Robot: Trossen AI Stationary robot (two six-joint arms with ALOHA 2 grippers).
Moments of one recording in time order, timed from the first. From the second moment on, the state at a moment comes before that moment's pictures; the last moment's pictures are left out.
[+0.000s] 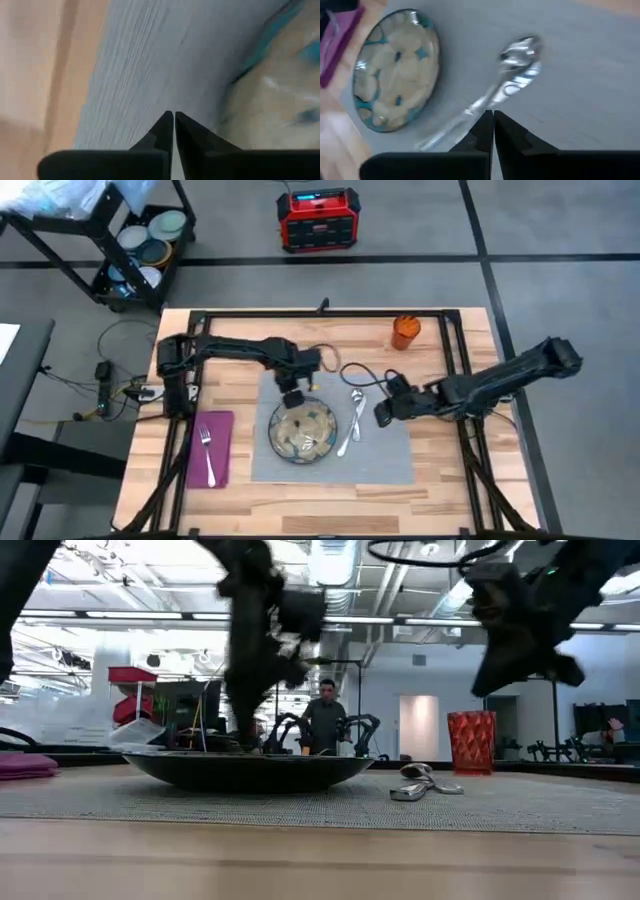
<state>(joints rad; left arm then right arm) 0.24 1.83 1.24 -0.96 -0.05 -0.16 0.23 1.25 0.68 -0.35 0.34 1.20</state>
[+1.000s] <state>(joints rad) 0.31 1.69 0.88 -0.62 0.11 -0.24 0.06 1.53 0.74 -0.24 0.22 1.12</state>
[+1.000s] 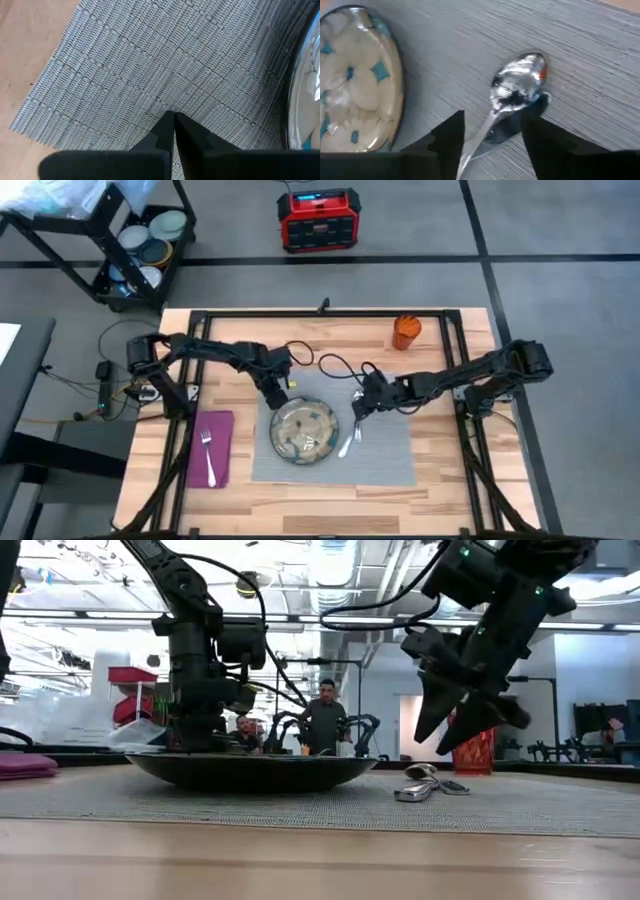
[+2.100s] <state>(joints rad) 0.31 1.69 0.88 -0.62 0.12 -0.19 0.18 1.35 0.84 -0.74 0.27 1.19</state>
